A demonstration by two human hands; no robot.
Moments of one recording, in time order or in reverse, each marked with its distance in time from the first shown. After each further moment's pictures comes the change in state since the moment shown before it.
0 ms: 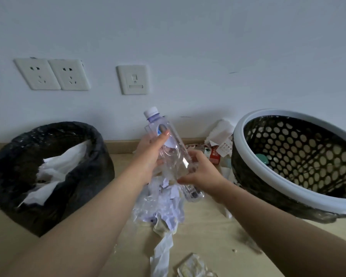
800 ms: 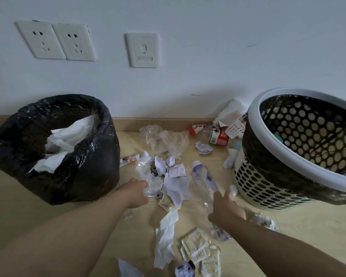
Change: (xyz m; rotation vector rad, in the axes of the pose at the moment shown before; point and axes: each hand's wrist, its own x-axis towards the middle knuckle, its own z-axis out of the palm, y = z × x) left_hand -0.019 -0.116 -0.099 1.509 -0.391 -0.330; right_hand -0.040 0.120 0.027 -1.042 -0.045 0.452
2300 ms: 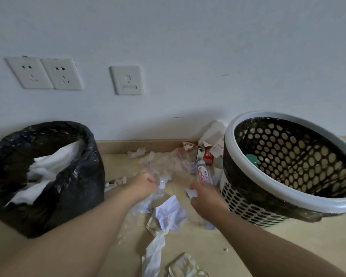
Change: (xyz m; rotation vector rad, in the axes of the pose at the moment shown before) left_hand 0.004 0.070 -0.050 -0.562 0.213 0.036; right_hand 0.014 -0.005 -0.064 0.259 0.228 -0.272
